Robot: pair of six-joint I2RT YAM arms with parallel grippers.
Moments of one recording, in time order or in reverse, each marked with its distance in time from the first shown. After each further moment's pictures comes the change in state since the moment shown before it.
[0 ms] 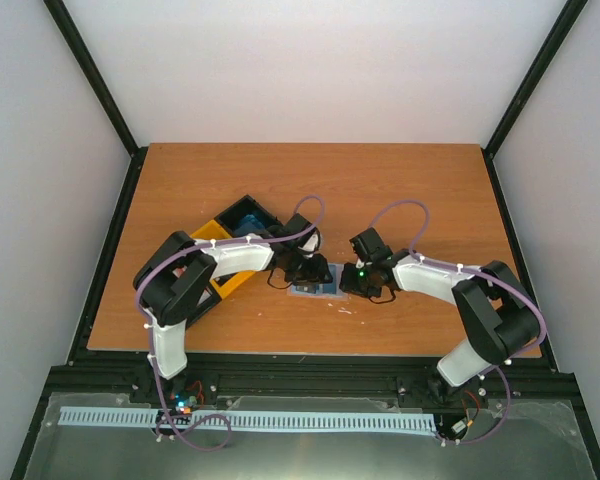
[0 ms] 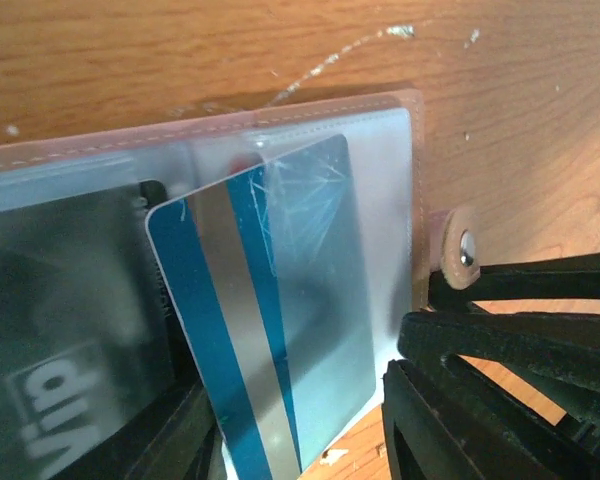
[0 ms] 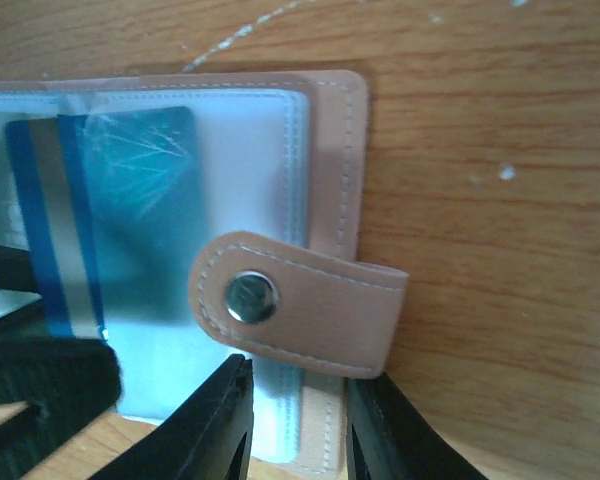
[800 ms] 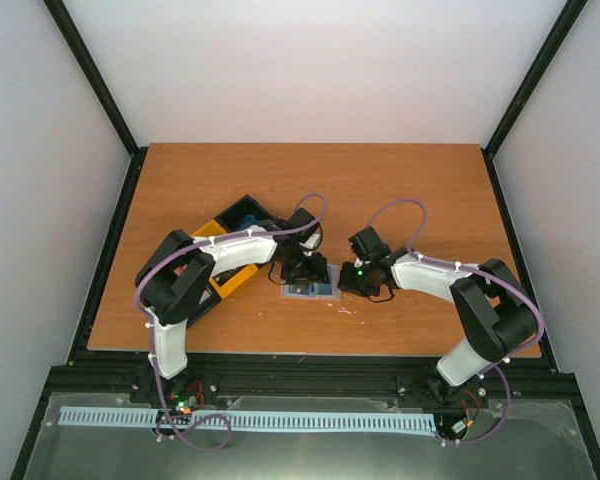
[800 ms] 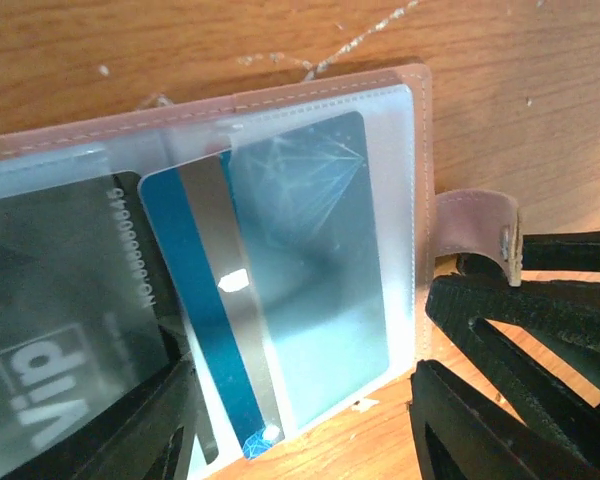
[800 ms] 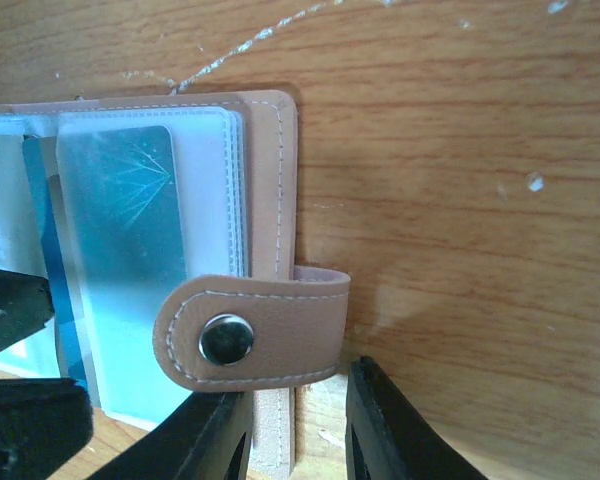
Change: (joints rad) left arm -0.001 0.018 0.107 -0.227 -0.027 0.046; right arm -0.001 0.023 0.019 0.003 -0.014 -0.012
